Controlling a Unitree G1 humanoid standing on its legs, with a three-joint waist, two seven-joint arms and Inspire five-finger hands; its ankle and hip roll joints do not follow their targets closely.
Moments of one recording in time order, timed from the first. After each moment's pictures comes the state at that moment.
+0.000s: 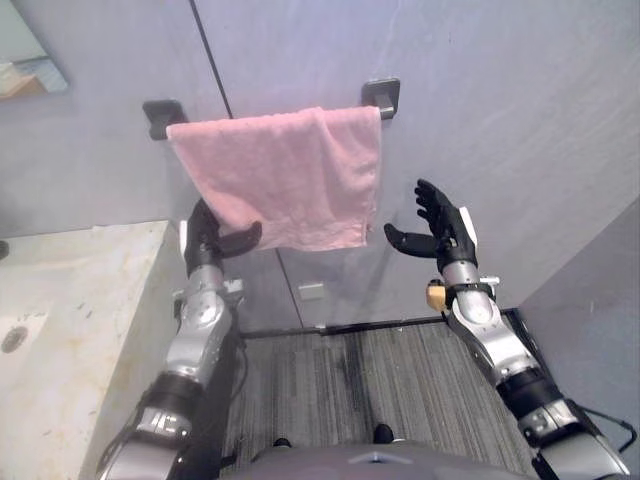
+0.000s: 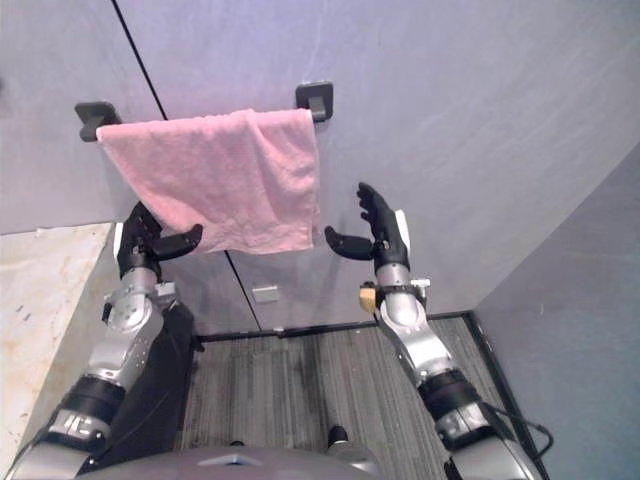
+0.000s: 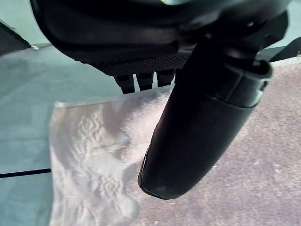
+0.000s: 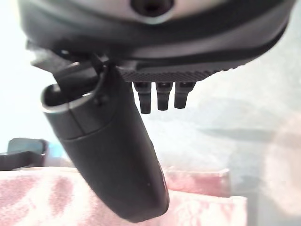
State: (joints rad) left arm -0.15 0.32 -0.15 0.30 -0.38 -0.19 0.43; right arm -0.19 -0.47 0.32 0.27 0.28 -0.19 -0.33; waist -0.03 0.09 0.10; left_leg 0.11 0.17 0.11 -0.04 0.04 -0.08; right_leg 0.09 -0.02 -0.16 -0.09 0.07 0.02
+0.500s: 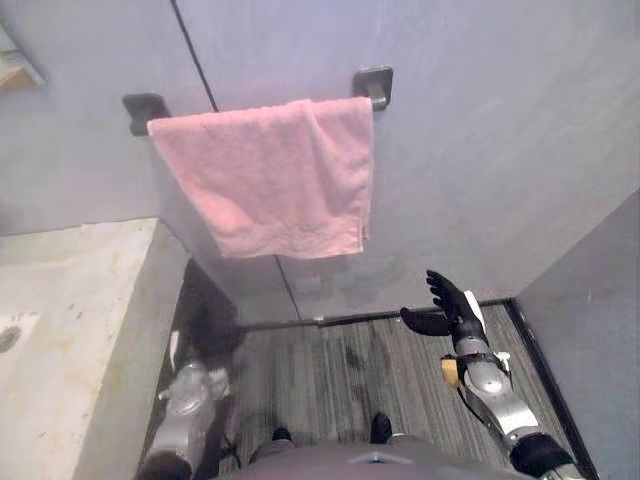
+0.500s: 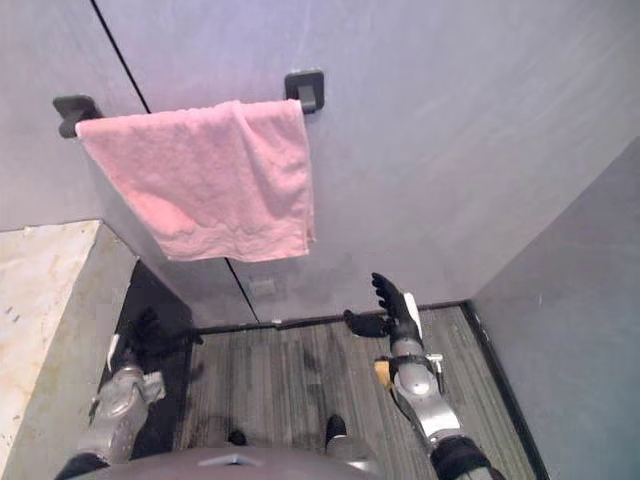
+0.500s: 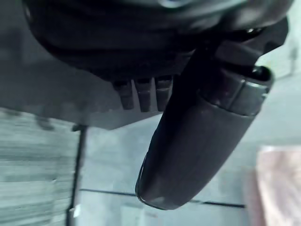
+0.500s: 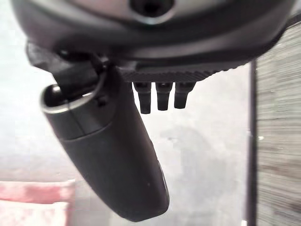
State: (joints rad) left arm 0.12 0.28 -0.15 0.60 -0.44 -0.15 0.21; right arm 0.04 -0.44 0.30 0.49 0.20 -0.14 -0.29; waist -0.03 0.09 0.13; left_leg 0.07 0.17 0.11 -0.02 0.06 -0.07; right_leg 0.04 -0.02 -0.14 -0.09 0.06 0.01
